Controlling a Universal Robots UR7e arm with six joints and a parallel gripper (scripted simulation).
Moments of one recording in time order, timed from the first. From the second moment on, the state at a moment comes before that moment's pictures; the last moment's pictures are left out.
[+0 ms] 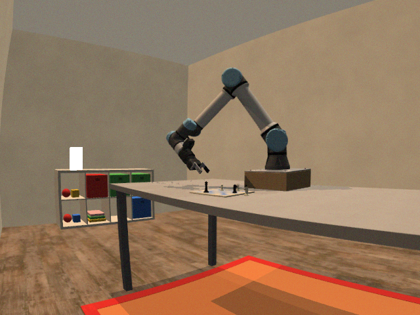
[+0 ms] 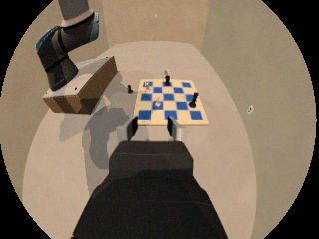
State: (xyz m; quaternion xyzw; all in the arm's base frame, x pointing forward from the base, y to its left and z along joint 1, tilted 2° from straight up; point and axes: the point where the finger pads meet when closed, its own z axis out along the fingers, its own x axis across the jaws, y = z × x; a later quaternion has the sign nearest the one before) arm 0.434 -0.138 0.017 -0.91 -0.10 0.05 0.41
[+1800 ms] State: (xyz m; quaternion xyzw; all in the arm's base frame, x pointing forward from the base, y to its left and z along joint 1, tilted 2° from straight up) arm 0.433 0.095 0.055 -0.92 -0.37 0.05 0.10
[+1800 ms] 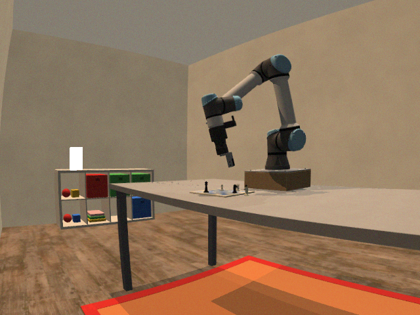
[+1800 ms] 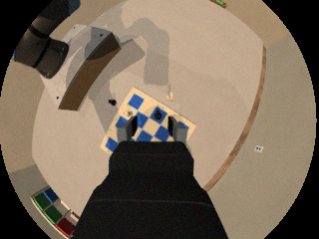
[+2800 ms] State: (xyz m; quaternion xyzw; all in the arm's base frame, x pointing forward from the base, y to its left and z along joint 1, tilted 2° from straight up) arm 0.410 0.176 0.072 -0.90 -0.44 -0.02 -0.01
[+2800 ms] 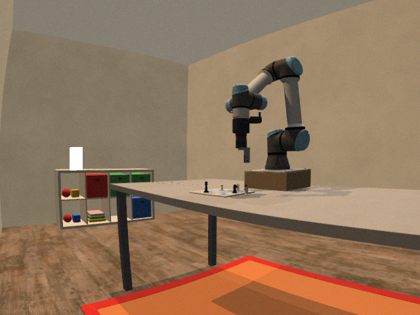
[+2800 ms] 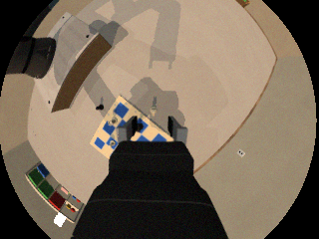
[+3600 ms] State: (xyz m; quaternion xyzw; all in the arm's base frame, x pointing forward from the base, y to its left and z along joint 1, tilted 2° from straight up) arm 0.411 0.177 0.028 -0.90 -0.44 -0.01 -0.01
